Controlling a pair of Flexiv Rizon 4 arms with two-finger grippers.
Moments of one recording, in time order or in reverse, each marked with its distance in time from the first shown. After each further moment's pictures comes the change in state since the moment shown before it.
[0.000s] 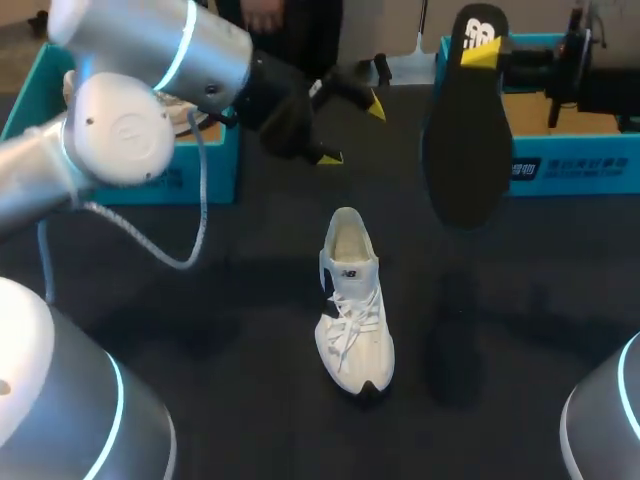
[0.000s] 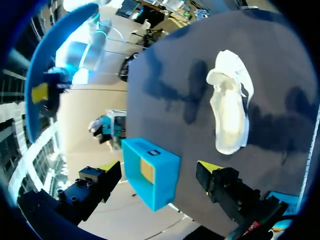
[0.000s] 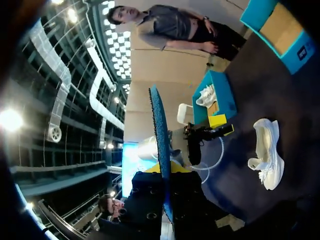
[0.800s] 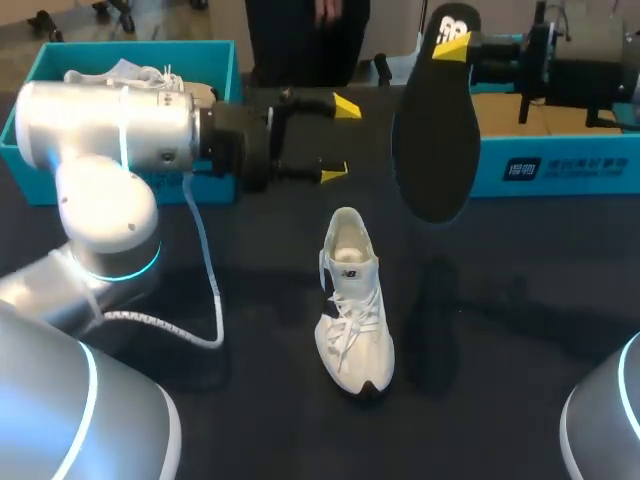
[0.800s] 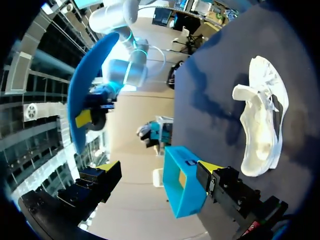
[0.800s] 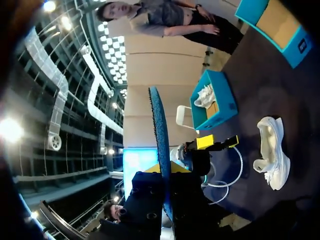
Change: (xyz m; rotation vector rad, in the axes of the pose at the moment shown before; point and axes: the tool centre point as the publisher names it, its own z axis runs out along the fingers) left arm 0.002 -0.021 -0.021 0.075 -0.468 -0.061; right arm -0.009 0.007 0.029 -0.004 -0.014 0.074
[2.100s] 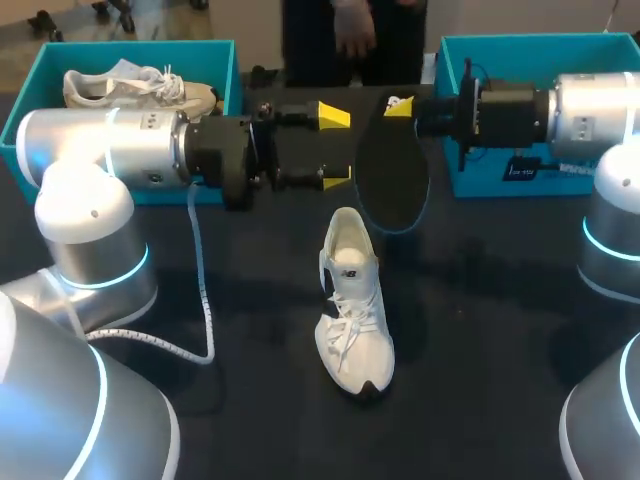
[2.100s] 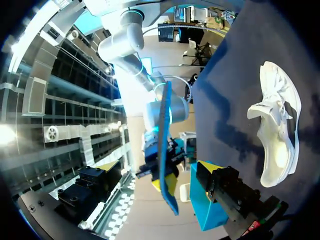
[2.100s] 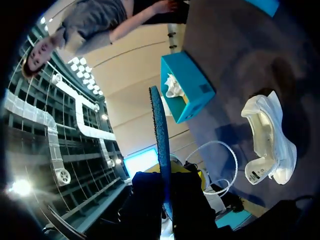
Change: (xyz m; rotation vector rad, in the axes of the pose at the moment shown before) left arm -0.029 -0.046 -0.011 0.147 -0.195 0.119; right arm -0.109 0.053 0.072 0.118 -0.046 0.321
